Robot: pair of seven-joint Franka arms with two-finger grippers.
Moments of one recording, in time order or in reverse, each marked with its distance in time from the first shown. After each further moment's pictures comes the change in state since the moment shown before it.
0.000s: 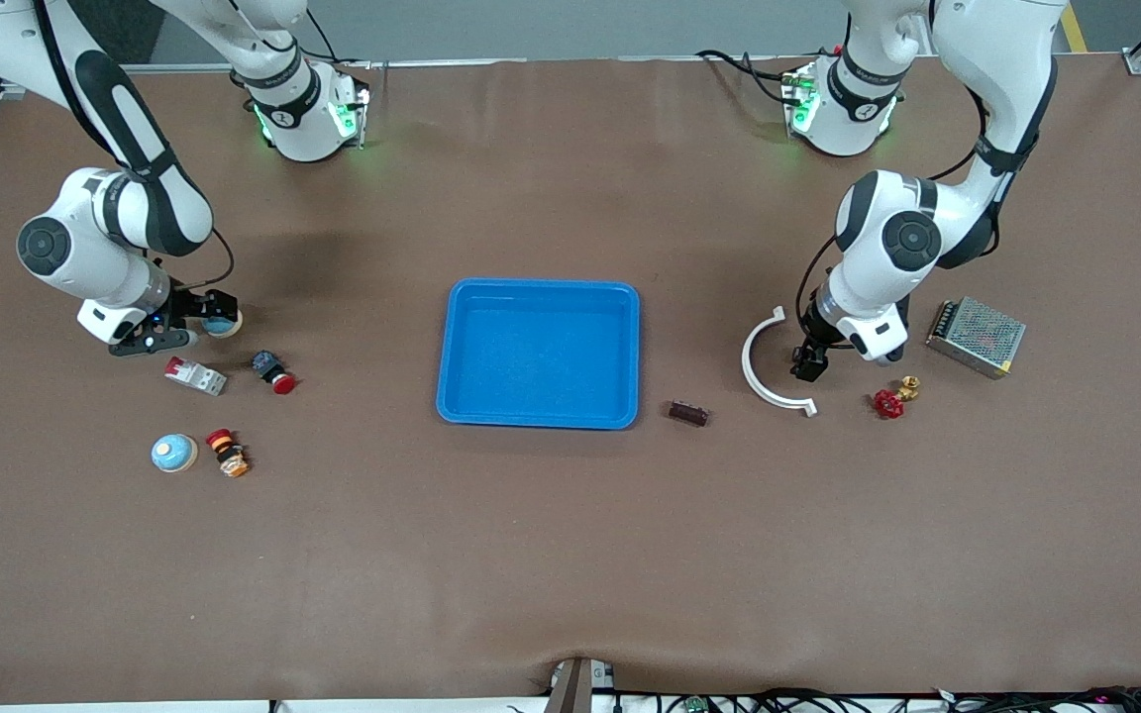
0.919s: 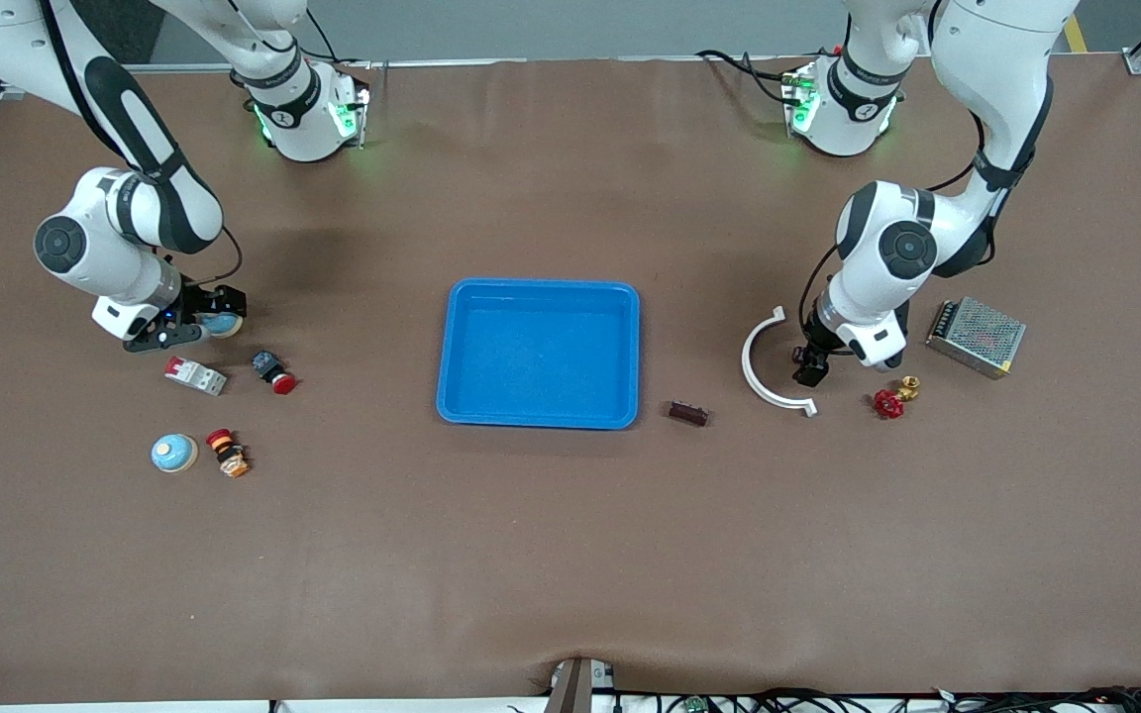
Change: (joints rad) left arm 0.012 0.053 0.006 -0.003 0.041 0.065 0.000; right arm 0.000 0.031 -0.001 -0.026 0.000 0.053 -0.026
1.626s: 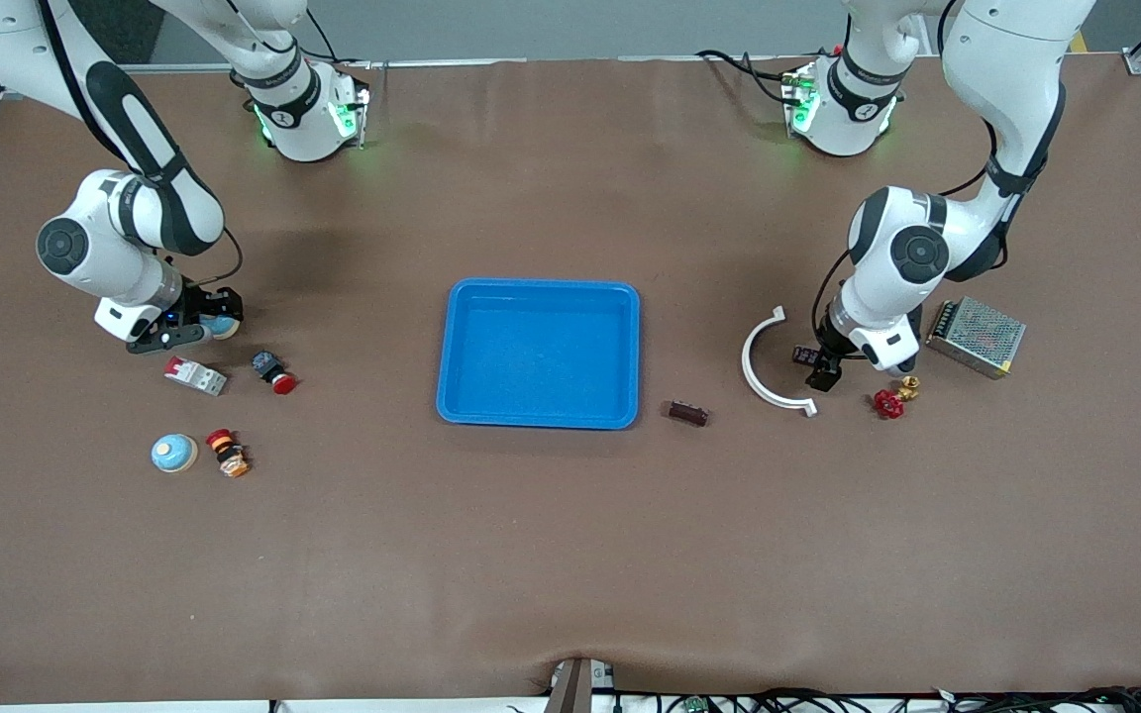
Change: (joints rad) left arm 0.040 0.010 0.001 0.000 0.055 0.013 0.000; right arm -0.001 0.006 -0.003 0.002 0.000 0.011 -0.032
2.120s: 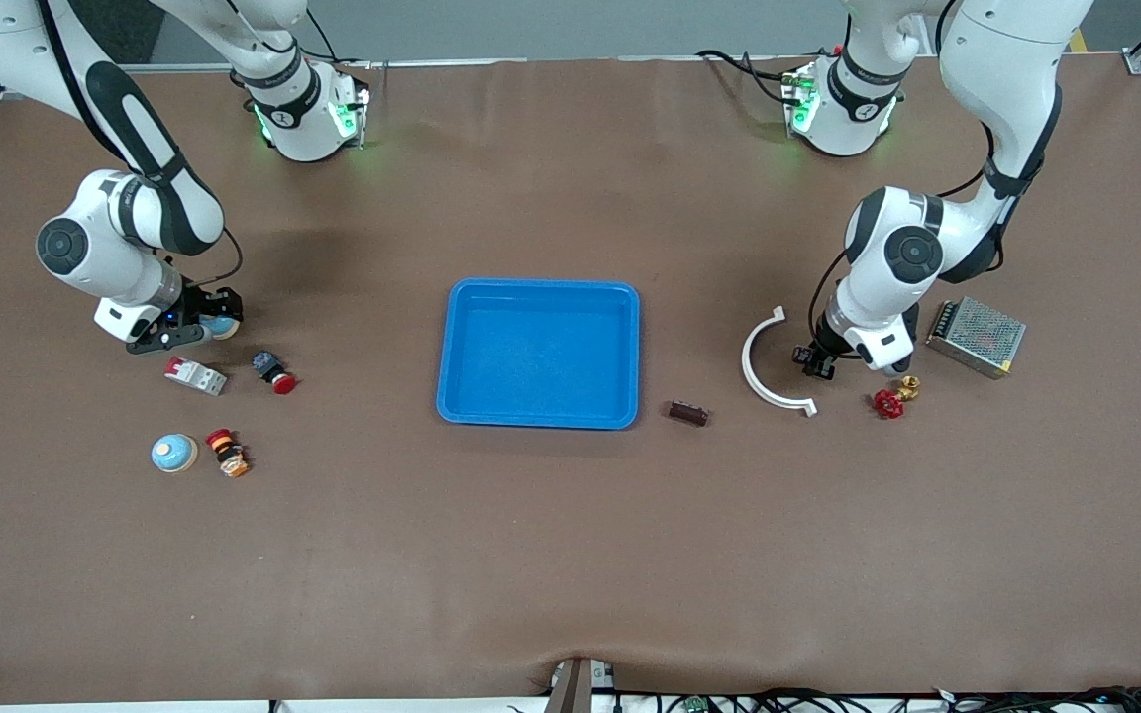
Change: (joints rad) left arm -0.006 0.011 -0.002 0.000 0.056 0.001 0.000; right arm 0.000 -0.002 0.002 0.006 0.000 -0.005 0.000
